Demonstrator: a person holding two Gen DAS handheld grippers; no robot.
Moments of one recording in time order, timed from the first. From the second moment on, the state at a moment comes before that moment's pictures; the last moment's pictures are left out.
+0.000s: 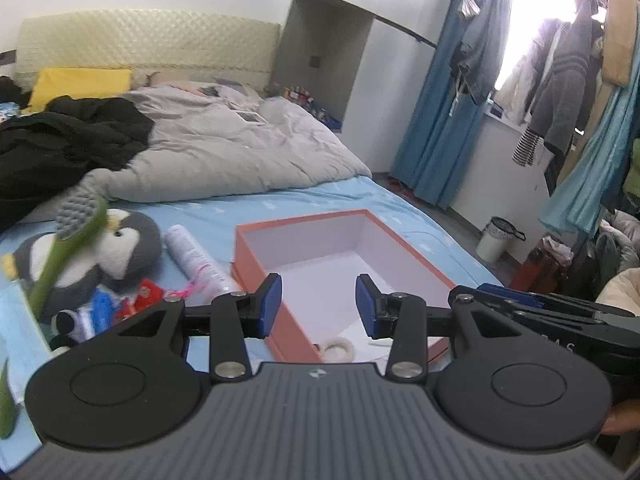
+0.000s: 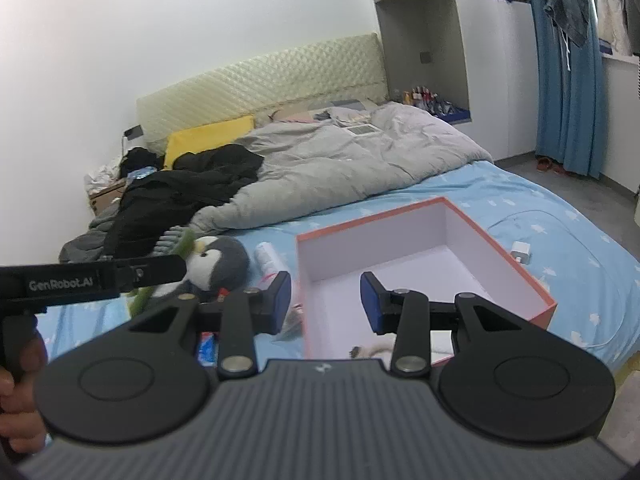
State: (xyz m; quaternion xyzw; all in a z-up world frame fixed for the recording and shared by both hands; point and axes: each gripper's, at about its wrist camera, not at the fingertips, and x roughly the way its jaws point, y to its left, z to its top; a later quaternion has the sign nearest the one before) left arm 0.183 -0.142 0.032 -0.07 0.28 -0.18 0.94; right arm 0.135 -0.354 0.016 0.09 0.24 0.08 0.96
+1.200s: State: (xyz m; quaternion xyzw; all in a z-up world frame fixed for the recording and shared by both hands) left arm 0.071 -0.006 -0.034 -0.10 0.32 -0.04 0.94; right arm 0.078 -0.227 -0.045 0.05 0.29 0.20 0.94
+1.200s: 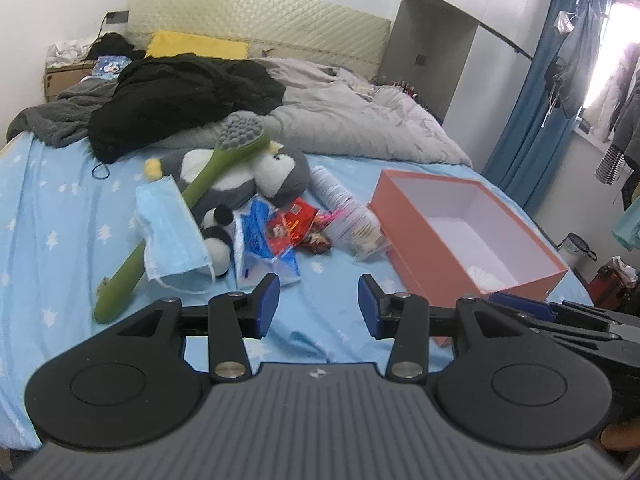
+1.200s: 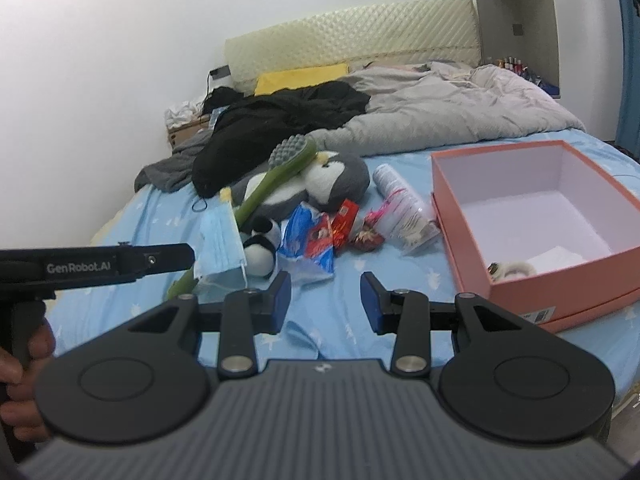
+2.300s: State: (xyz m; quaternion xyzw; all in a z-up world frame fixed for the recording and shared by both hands) left arm 0.146 0.052 -0.104 -0.13 0.36 0.03 0.92; right arm 0.140 -0.183 -0.115 0.02 0.32 0.21 0.92
